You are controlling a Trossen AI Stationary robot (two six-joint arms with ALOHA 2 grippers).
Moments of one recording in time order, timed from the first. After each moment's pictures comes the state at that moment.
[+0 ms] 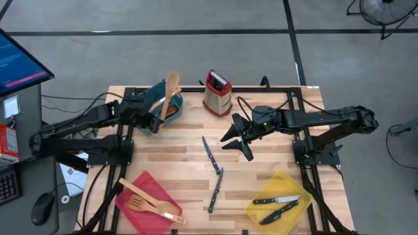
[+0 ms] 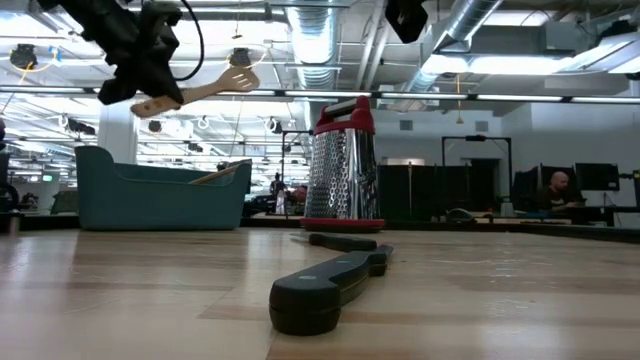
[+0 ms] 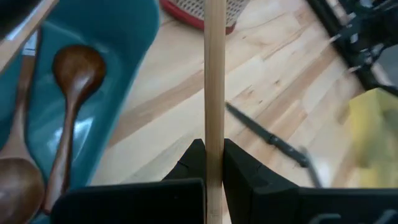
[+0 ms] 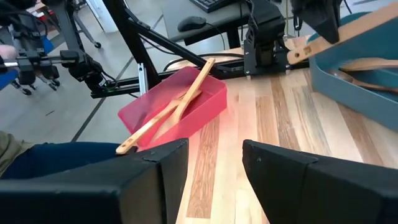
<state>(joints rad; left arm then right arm) 0.37 0.76 0.74 -0.73 -0.01 -0.67 0.04 1.30 1.06 -0.15 -0.23 0.21</state>
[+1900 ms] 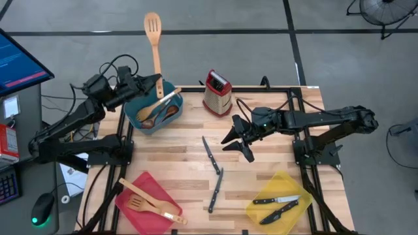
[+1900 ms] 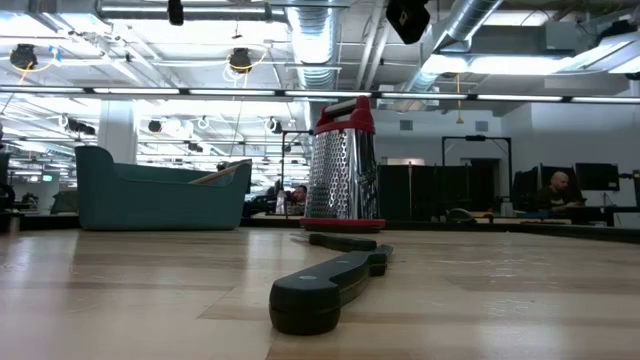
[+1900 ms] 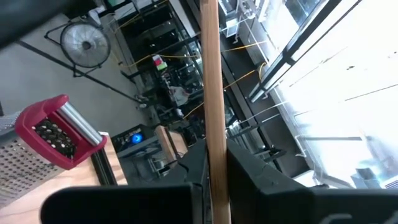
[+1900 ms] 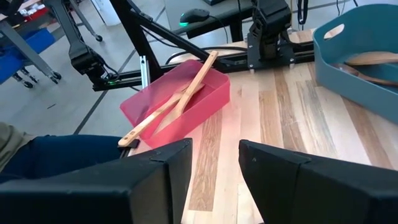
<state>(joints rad) 0.52 0.75 0.90 0.03 0.02 -1.15 0.04 1.30 1.06 -0.17 -0.23 0.20</state>
